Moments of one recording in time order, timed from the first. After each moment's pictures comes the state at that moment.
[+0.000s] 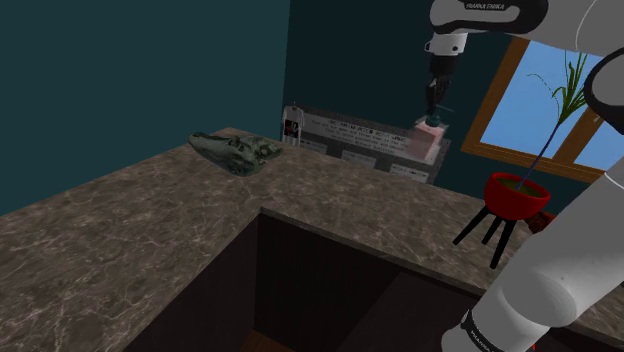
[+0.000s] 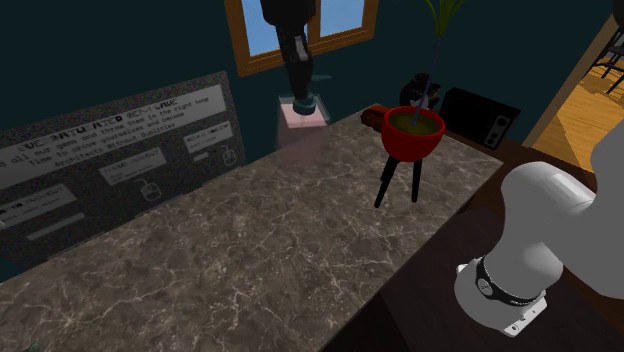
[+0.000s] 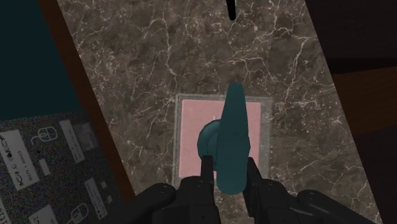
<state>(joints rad) -0.16 -0.13 -0.38 -1.63 -0.20 1.47 -0.53</state>
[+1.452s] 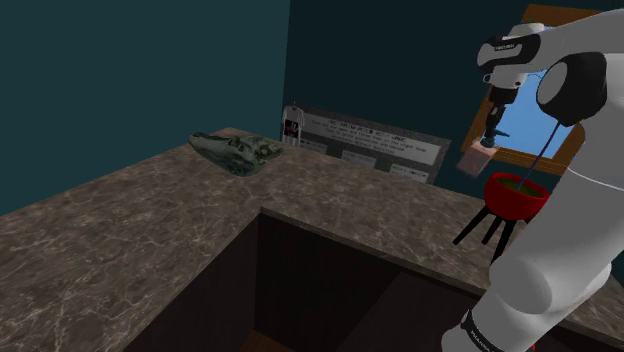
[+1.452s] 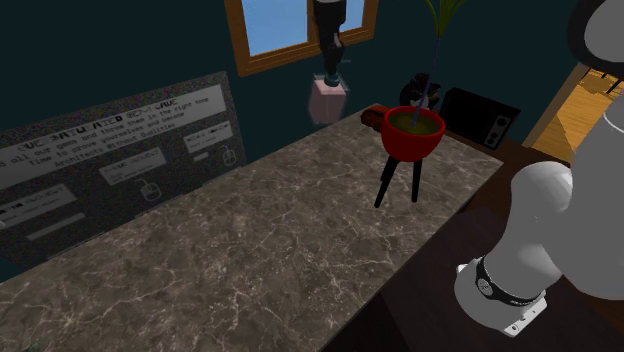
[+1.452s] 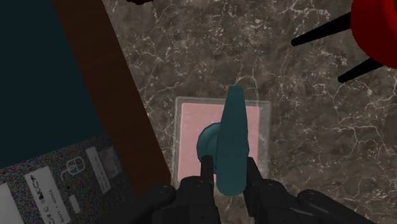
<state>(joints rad) -0.41 0.08 -0.70 -1.60 -0.09 1.72 -1.09</state>
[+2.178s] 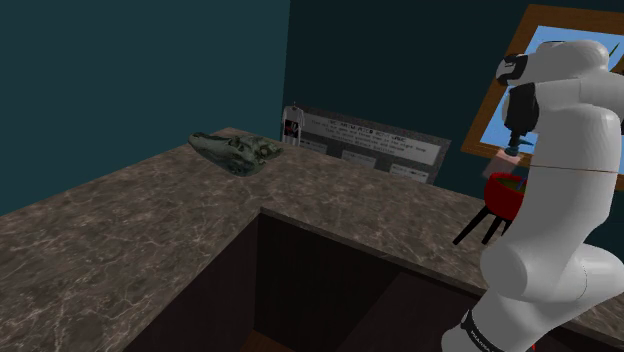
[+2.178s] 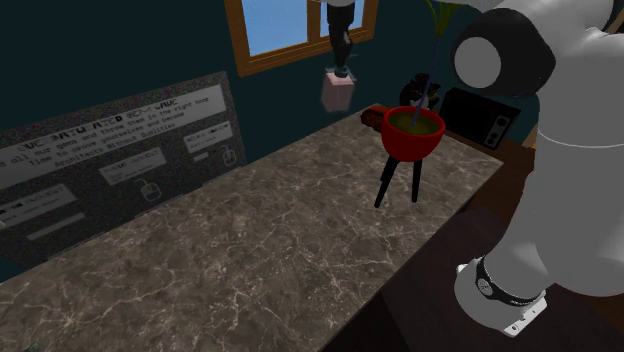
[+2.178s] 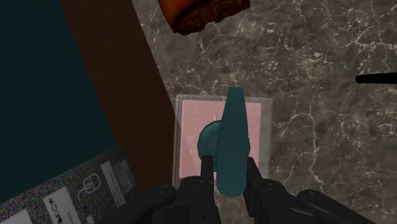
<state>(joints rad) -0.70 0.41 -0.75 -1.32 0.15 1.72 -1.39</state>
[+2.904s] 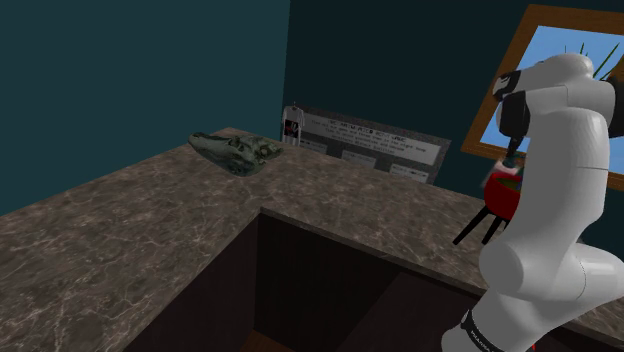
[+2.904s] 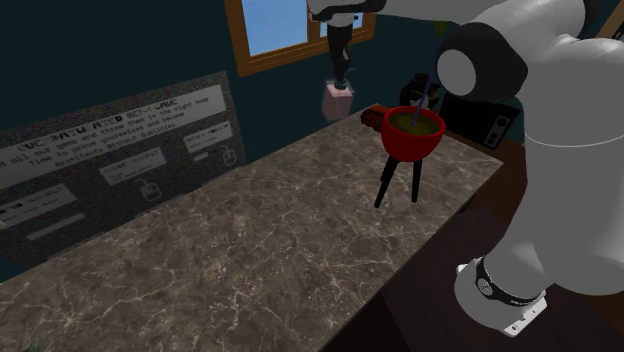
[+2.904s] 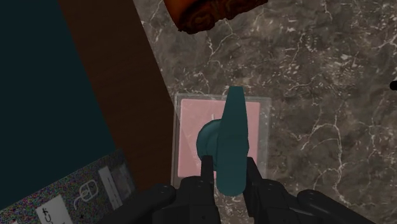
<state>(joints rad) -0.76 0.49 -0.74 -1.36 0.21 1.83 -1.44</state>
